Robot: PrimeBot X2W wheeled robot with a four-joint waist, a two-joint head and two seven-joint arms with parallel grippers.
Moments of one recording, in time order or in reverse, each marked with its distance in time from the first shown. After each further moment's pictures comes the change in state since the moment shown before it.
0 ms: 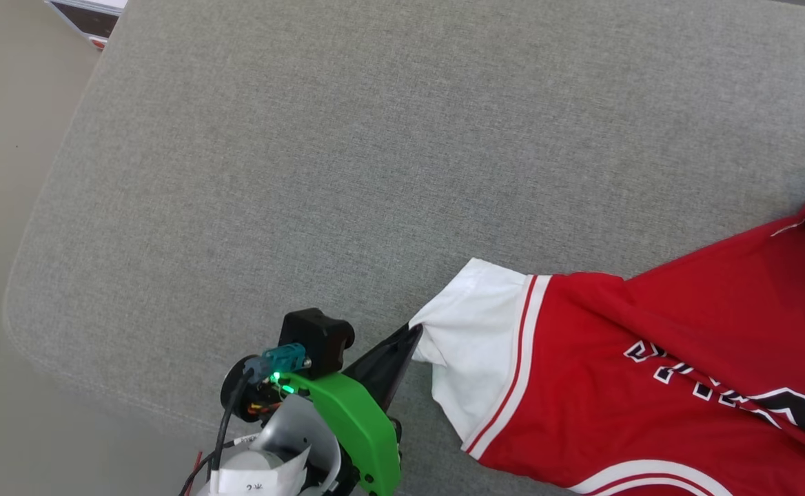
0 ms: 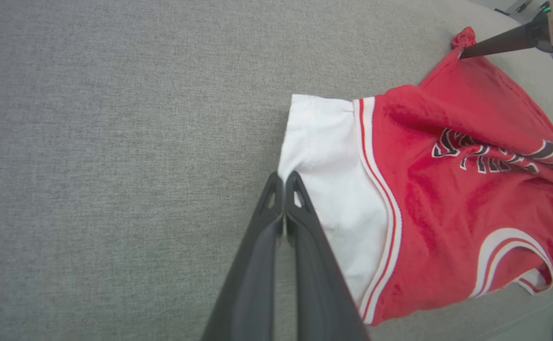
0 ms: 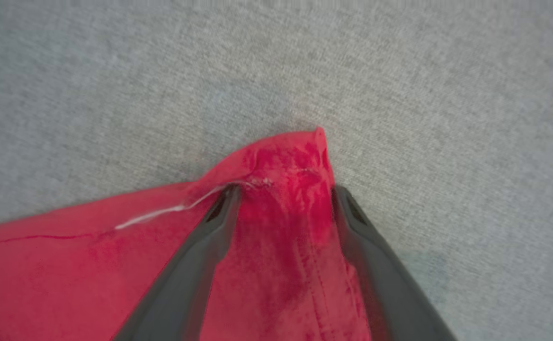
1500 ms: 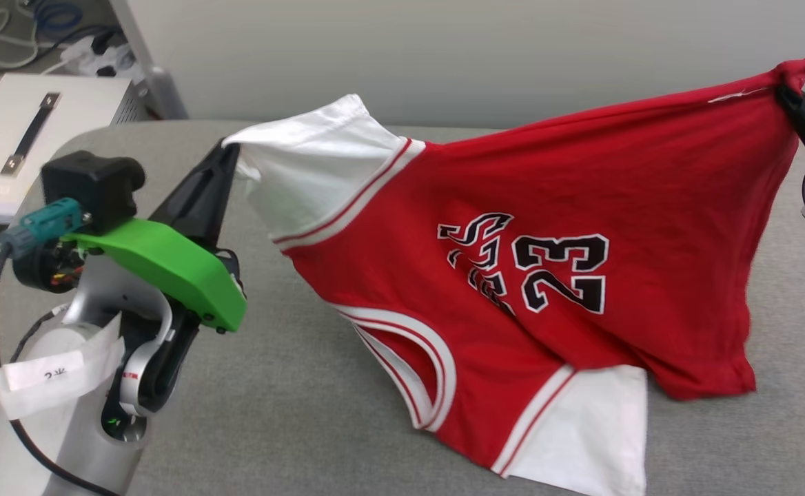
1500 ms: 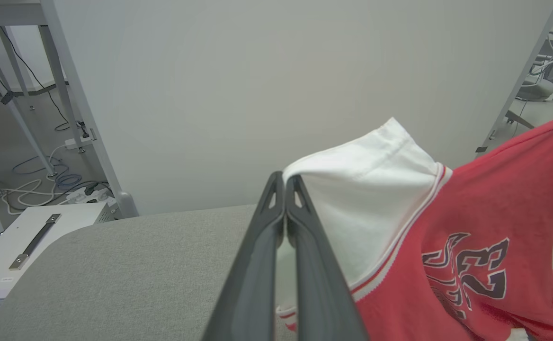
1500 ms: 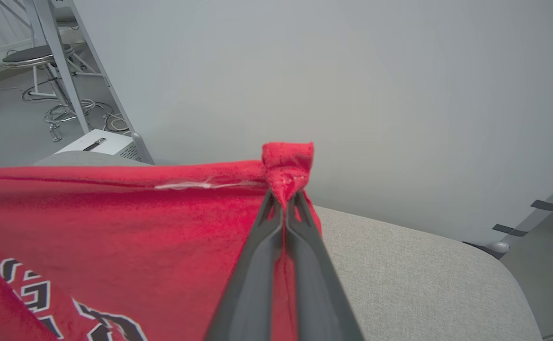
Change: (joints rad) left arm -0.211 0.163 0.291 -0.041 -0.037 0.069 0.009; right arm -0.012 0.025 0.054 -0.117 0.217 0.000 -0.619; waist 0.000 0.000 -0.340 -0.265
